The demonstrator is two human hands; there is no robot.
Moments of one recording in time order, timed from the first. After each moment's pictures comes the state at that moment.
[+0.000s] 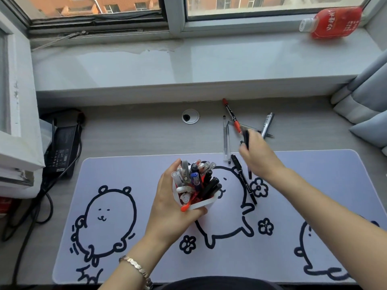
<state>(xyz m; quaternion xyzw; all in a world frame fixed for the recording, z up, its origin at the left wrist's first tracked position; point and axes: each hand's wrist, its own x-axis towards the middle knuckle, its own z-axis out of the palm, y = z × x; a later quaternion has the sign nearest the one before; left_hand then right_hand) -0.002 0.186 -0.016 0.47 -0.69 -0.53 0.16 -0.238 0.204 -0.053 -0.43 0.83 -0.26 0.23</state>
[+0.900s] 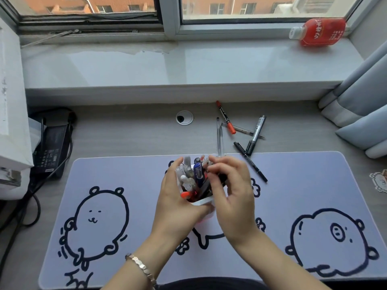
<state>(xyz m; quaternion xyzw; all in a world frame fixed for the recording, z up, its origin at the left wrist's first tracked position) -0.024 0.196 -0.010 0.47 -0.63 -0.58 0.21 -0.120 0.249 -0.015 -0.40 0.68 -0.61 0.12</state>
